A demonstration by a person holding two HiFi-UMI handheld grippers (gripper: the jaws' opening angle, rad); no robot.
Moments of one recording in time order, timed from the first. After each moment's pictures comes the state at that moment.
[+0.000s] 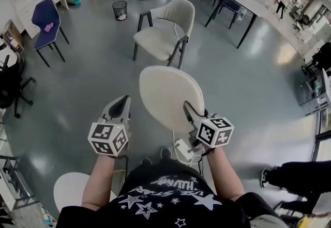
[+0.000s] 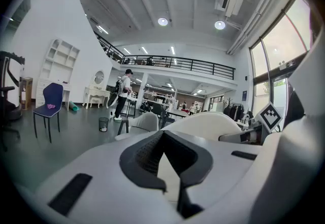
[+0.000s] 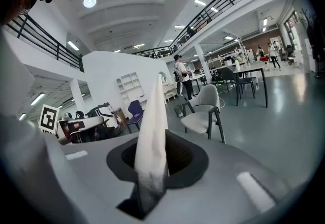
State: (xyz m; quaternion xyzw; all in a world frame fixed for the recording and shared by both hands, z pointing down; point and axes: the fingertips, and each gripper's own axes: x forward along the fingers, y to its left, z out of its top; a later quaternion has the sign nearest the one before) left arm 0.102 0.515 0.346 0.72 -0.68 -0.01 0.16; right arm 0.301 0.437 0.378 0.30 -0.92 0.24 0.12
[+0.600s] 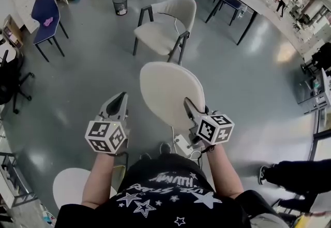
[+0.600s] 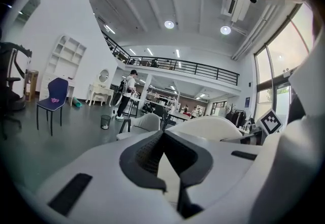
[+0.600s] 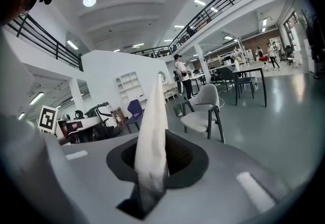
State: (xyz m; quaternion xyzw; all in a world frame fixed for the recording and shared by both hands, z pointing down) left arm 0.088 0.525 0.348 0.71 -0.68 -0.04 0.17; right arm 0.296 0.440 0.381 0.30 -0.91 0.24 0.12
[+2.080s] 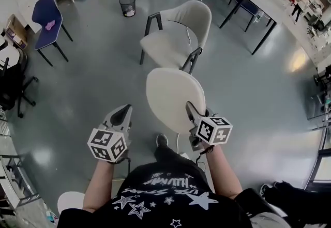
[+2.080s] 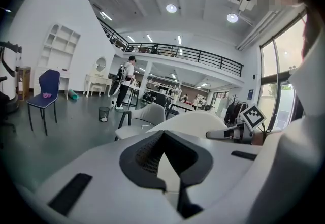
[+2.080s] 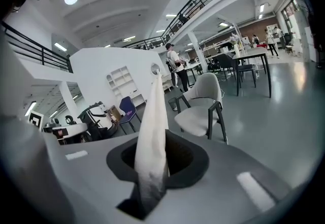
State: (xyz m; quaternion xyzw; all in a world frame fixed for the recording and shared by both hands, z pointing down) left arm 0.034 0.375 0.395 0.71 -0.67 0.01 0.22; right arm 0.221 0.255 0.438 0.30 -0.90 0.29 0.15
